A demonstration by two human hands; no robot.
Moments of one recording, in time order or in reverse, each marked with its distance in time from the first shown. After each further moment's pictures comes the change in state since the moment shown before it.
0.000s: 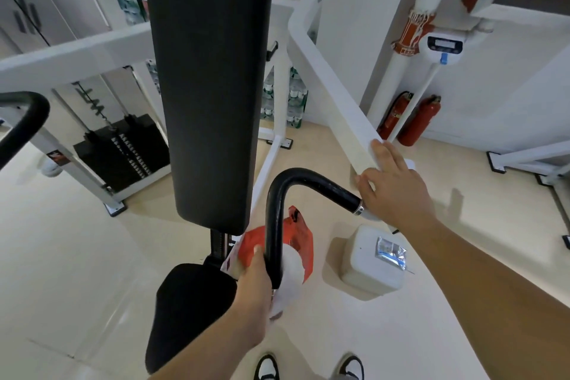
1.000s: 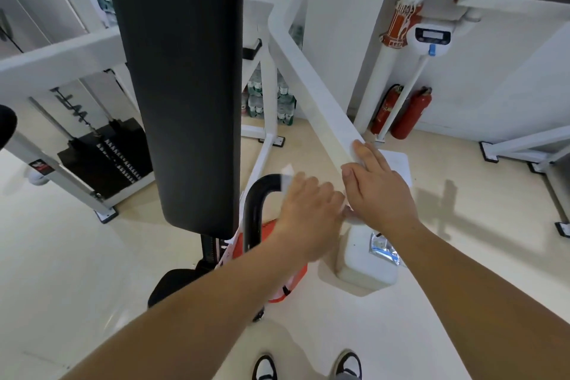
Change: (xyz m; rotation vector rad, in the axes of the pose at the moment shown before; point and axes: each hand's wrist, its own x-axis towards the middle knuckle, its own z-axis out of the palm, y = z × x) left_hand 0.008 0.071 0.126 1.969 0.173 1.540; right_hand 0.005 -0.001 -0.013 0.159 -0.142 0.134
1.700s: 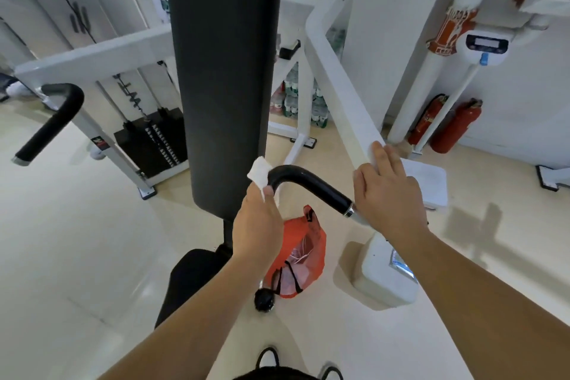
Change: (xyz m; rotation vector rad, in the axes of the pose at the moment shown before) left_hand -0.064 -0.017 0.002 -0.835 0.241 -1.044; right_hand -0.003 0.002 0.009 -0.131 0.088 -0.064
